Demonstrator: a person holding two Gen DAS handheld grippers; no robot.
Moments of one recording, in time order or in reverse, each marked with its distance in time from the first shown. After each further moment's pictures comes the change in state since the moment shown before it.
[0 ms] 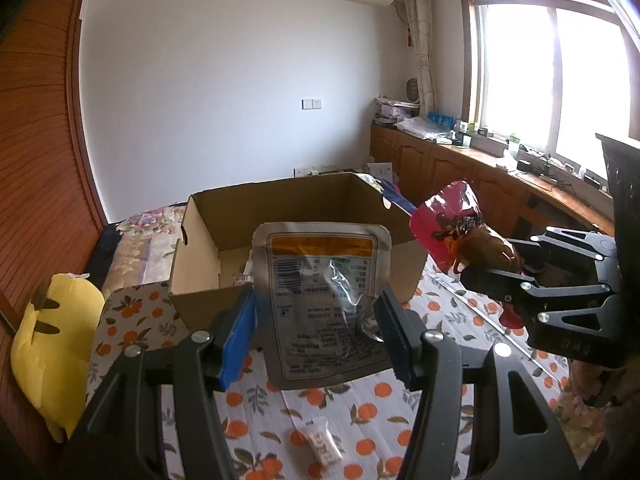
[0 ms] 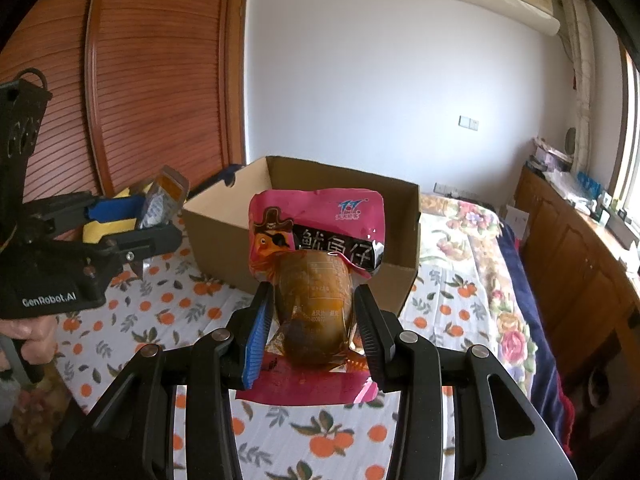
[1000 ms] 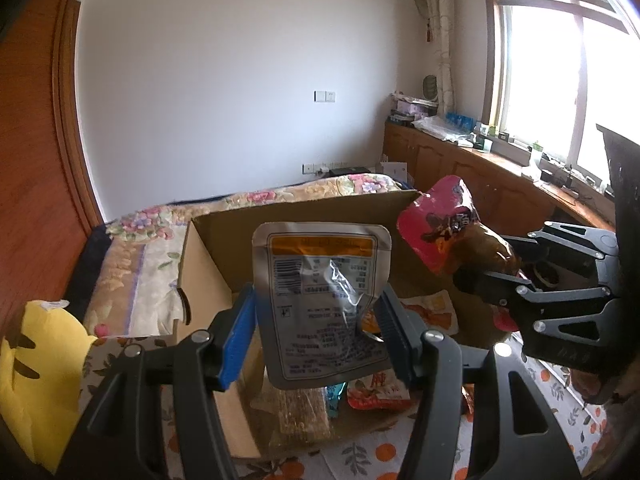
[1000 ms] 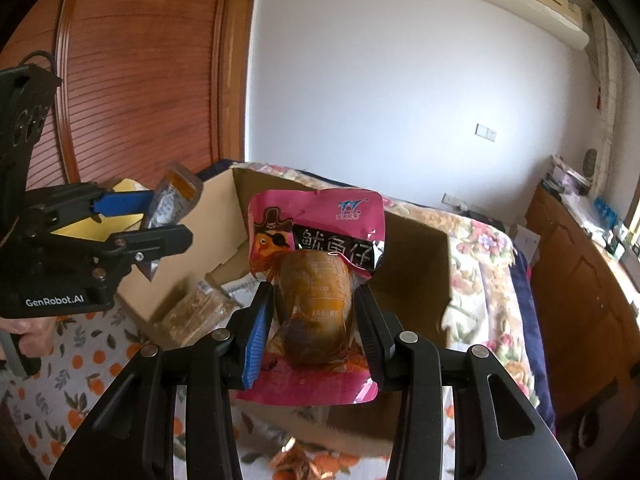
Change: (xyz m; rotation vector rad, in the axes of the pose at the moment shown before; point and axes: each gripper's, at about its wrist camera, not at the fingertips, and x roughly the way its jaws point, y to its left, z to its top) left arm 0.122 0.073 0.049 -0.044 0.034 -0.005; right arm 0.135 -0.024 0.068 -0.075 0.025 0.014
